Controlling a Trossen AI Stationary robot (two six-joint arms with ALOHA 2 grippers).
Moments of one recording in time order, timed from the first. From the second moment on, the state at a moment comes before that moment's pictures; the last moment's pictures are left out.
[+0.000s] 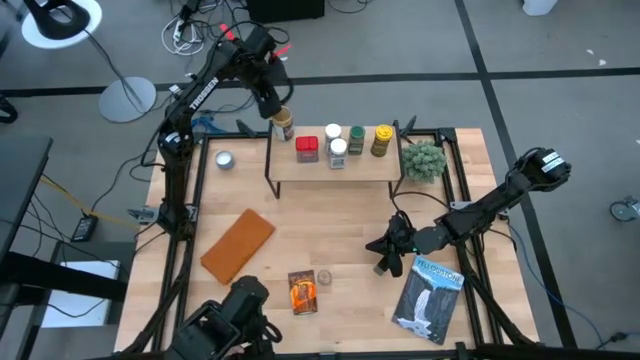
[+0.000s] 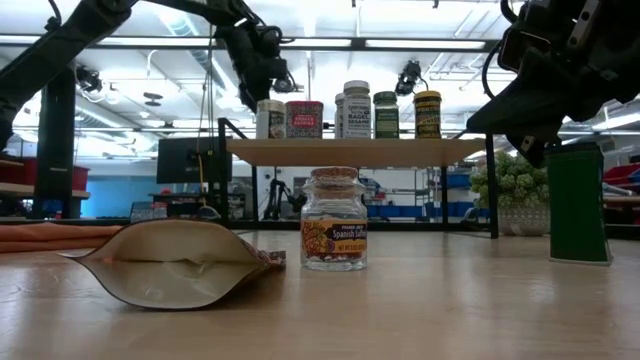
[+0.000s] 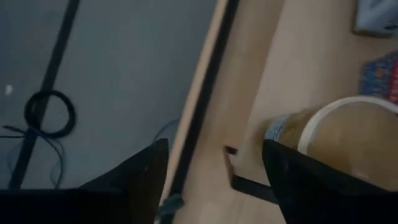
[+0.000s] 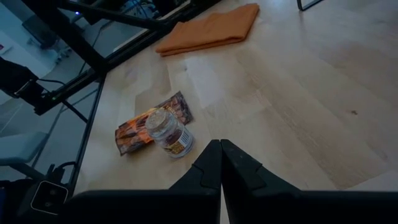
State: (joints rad) left arm 0.89 2.05 2.33 -1.41 0.18 0.57; right arm 0.47 1.23 0.34 0.47 0.45 0.71
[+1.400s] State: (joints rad) left arm 0.18 1.17 1.26 -0.66 0.13 0.00; right arm 0.45 1.22 0.34 0.48 0.46 0.73
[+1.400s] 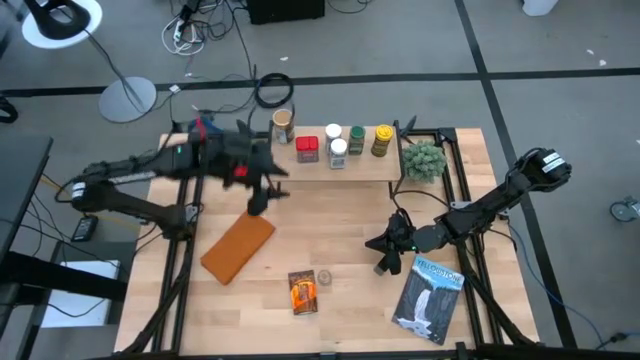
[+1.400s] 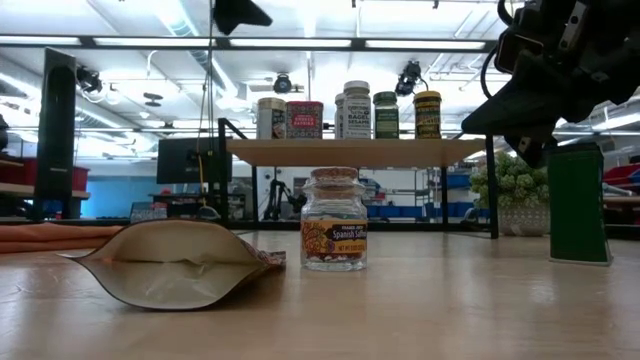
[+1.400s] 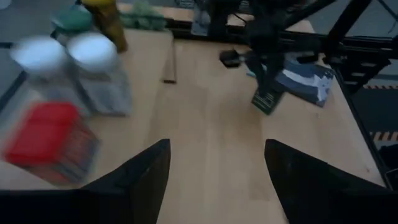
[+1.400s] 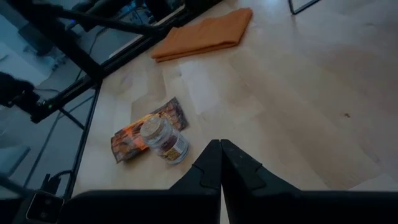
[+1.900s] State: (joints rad) left arm -0.33 1.08 0.83 -0.32 -0.26 -0.37; right arm 0.54 1.22 0.67 -0.13 0.57 0.71
